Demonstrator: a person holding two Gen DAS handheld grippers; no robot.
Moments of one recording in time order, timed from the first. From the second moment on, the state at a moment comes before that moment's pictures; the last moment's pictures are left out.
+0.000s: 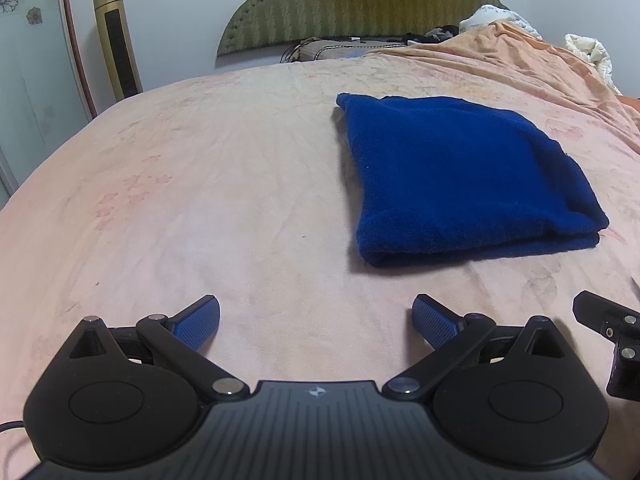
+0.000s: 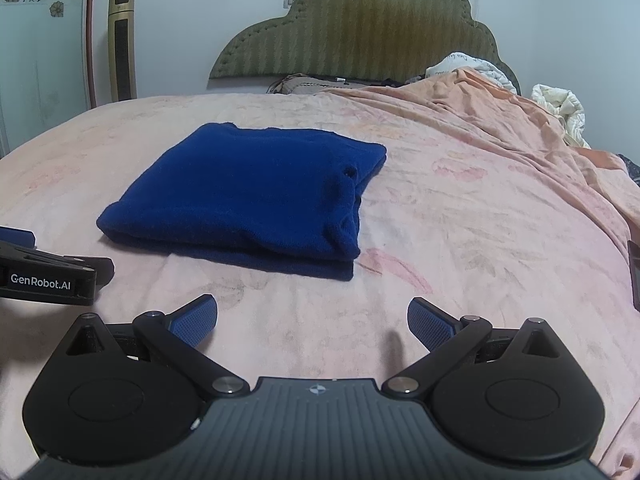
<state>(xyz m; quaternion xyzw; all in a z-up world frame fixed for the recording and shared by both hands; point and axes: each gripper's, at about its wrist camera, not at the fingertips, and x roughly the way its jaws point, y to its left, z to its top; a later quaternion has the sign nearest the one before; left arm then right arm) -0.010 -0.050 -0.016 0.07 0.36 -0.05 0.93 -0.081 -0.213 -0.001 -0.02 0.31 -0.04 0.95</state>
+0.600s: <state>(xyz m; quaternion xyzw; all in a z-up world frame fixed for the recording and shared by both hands) -0.011 -0.051 -0.014 0.07 0.36 -0.05 0.93 -0.081 -0.212 -0.002 -0.02 0.31 -0.03 0.95</state>
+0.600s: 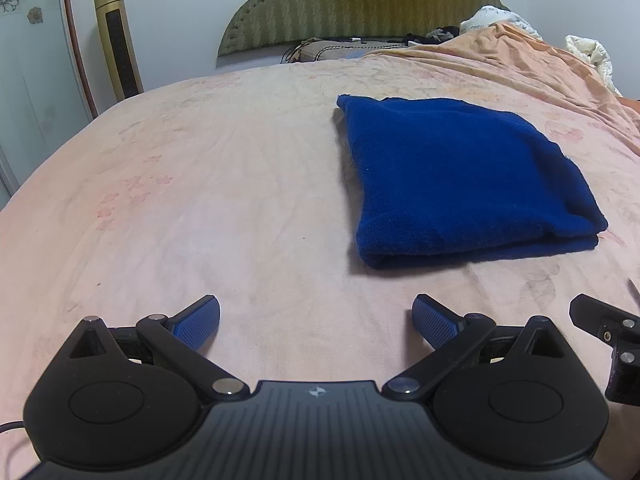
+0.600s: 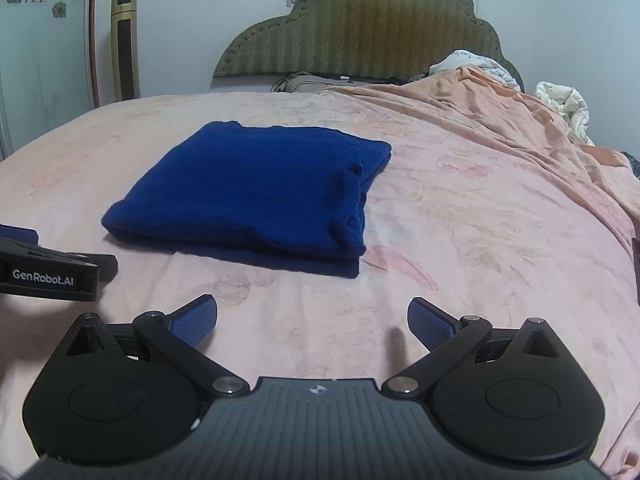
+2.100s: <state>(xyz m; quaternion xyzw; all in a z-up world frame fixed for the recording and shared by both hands) -0.014 -0.050 -0.014 0.07 0.36 -0.05 0.93 -0.085 -0.213 -0.001 -0.01 0.31 -0.03 0.95</state>
